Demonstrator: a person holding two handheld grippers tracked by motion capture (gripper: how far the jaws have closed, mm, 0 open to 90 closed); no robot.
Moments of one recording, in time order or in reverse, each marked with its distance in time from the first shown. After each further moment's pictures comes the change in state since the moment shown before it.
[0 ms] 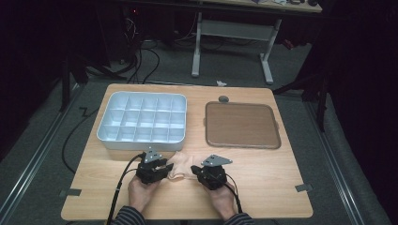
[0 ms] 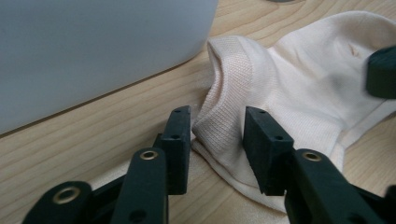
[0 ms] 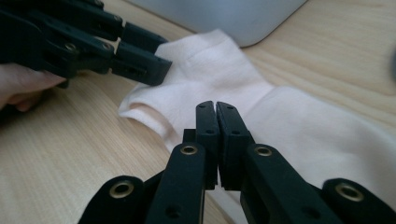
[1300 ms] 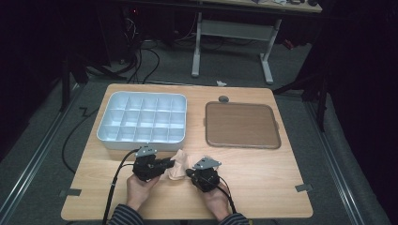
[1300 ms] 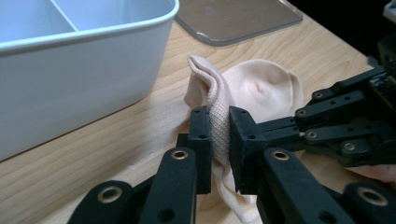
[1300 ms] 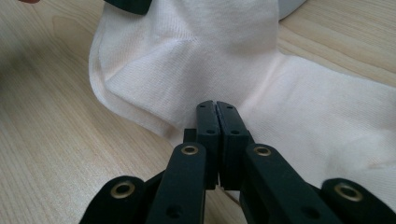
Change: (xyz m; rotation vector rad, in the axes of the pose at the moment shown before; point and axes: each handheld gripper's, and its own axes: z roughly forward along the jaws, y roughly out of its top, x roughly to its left) left arm 0.002 0.022 -0.025 -0.077 -0.217 -0.059; right arm 0.012 -0.004 0.018 0.062 -0.027 -0.056
